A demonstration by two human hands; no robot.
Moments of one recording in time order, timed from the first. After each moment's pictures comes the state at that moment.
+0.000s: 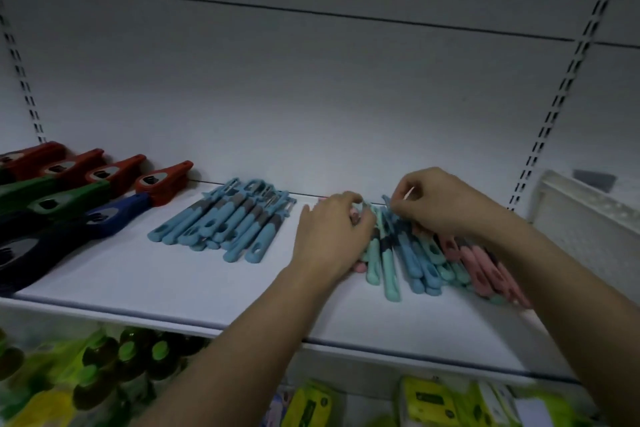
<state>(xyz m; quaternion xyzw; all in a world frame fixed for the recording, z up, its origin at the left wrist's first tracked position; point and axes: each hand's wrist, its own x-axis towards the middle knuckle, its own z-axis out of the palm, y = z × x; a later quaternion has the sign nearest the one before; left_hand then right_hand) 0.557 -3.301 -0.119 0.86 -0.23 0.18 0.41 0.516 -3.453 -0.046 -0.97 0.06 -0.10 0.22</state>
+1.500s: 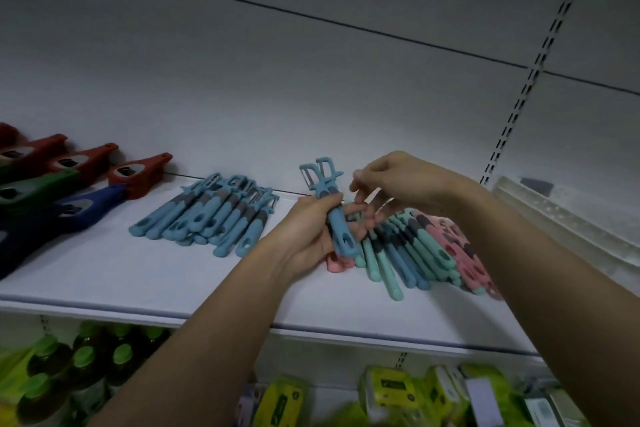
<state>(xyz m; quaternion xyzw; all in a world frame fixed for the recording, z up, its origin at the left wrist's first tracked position) 0.562 -3.280 -0.103 0.42 -0.14 -0.31 0.84 0.521 -3.419 -0.019 -0.92 0.07 -0.02 0.39</state>
